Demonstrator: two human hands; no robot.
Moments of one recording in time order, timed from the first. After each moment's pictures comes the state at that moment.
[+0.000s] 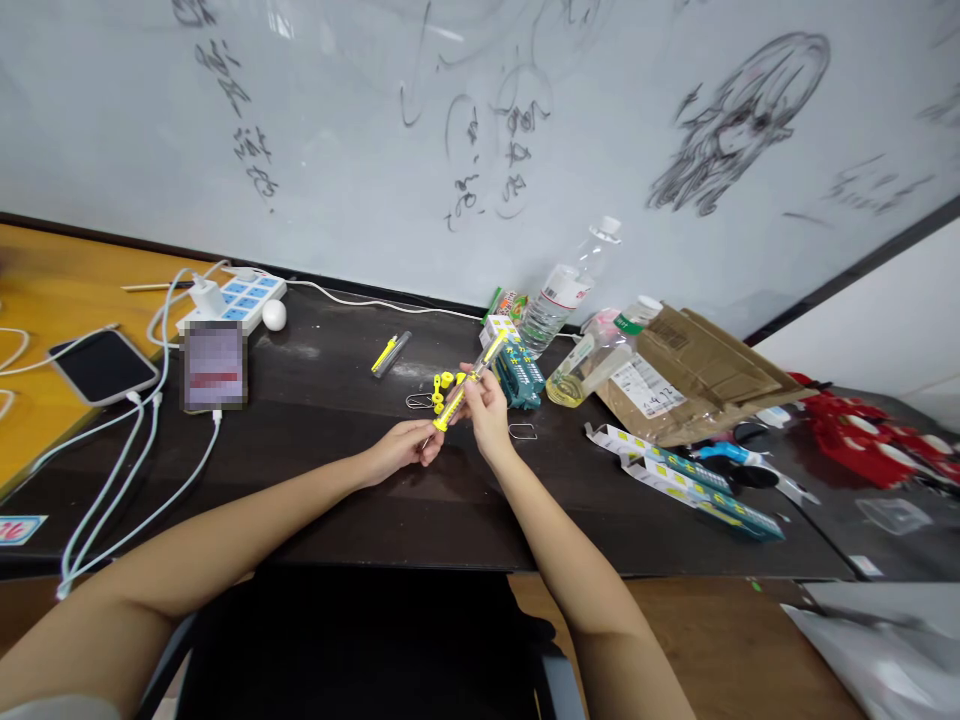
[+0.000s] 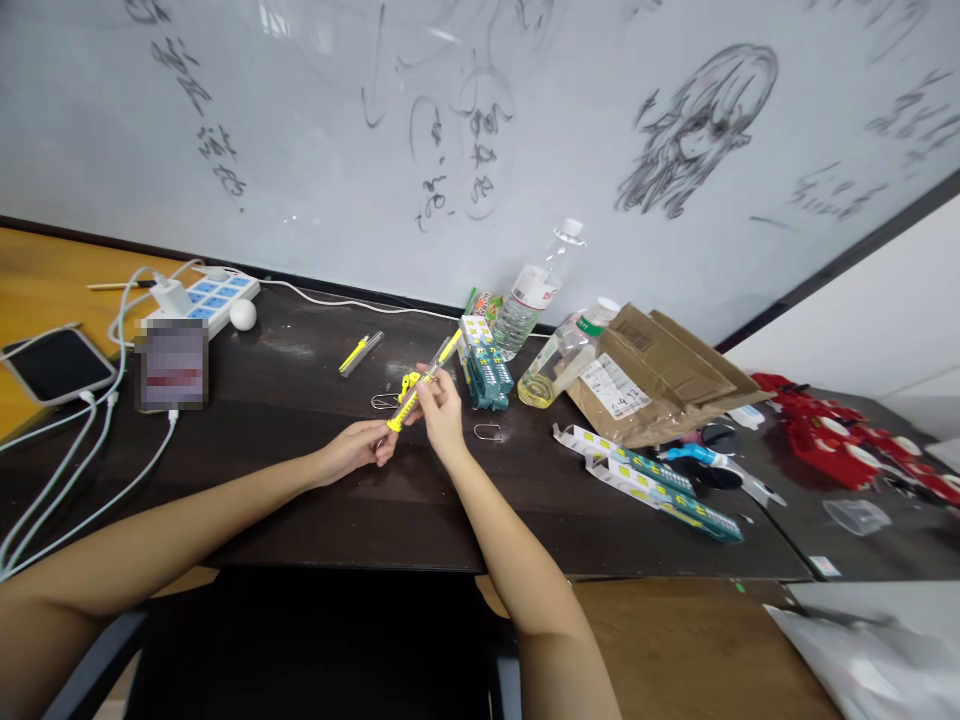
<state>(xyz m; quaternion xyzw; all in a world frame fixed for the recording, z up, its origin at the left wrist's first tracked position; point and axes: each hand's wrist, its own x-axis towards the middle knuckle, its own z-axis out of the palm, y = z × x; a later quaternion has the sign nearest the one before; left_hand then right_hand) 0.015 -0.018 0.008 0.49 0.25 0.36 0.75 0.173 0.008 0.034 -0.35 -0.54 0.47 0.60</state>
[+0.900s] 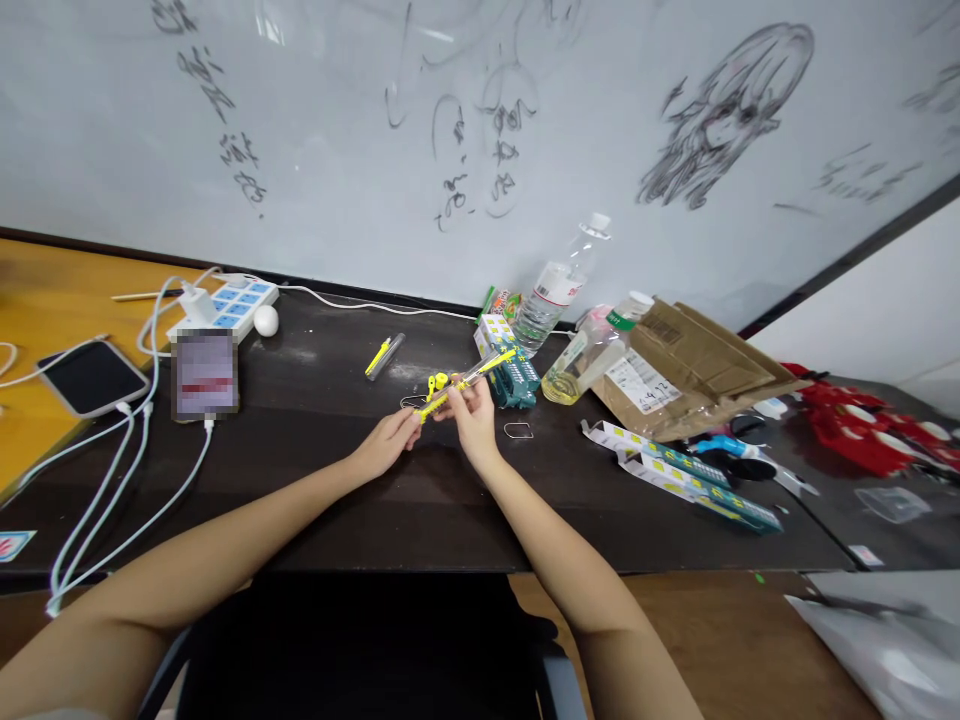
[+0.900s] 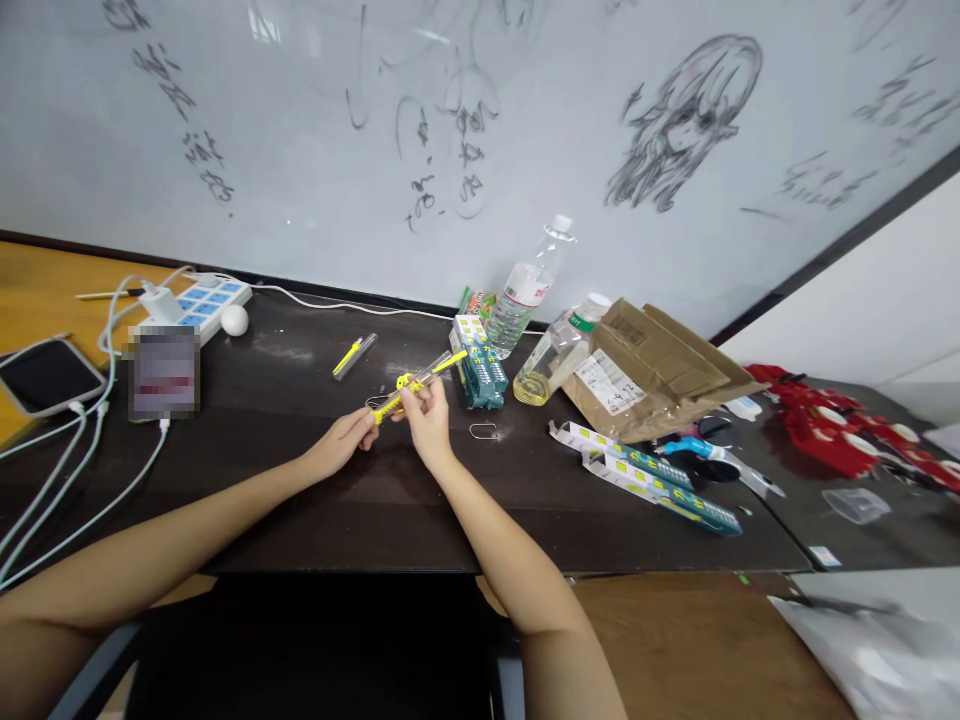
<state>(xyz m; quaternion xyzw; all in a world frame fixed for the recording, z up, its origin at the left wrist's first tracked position) 0.004 -0.005 0.003 0.69 0.38 0.39 0.48 0.160 0.006 0.022 -0.35 -0.52 0.45 0.64</state>
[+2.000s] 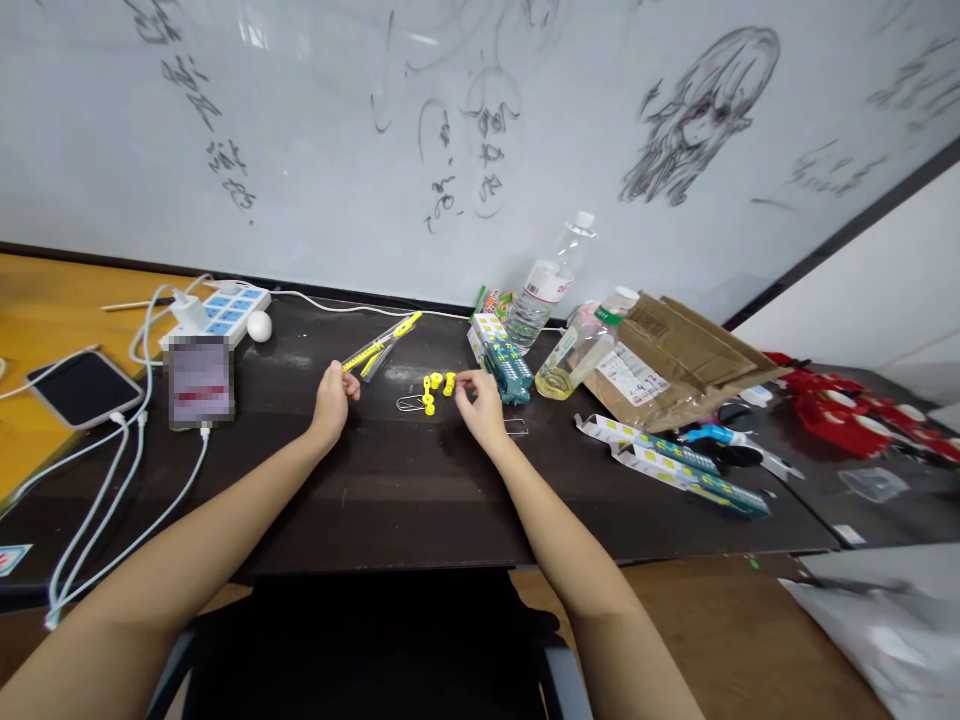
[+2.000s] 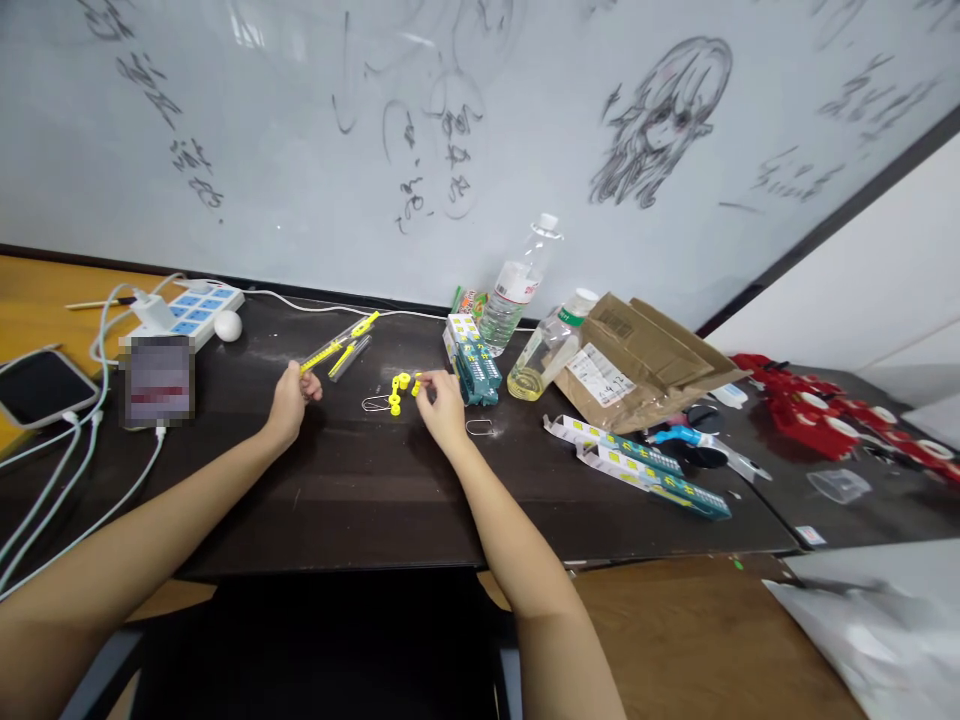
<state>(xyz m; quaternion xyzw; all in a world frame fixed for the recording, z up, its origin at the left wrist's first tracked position) -0.041 0.053 0.009 0.48 0.50 0.61 0.38 0.203 0.032 0.013 -0.52 -0.70 0.09 0.47</state>
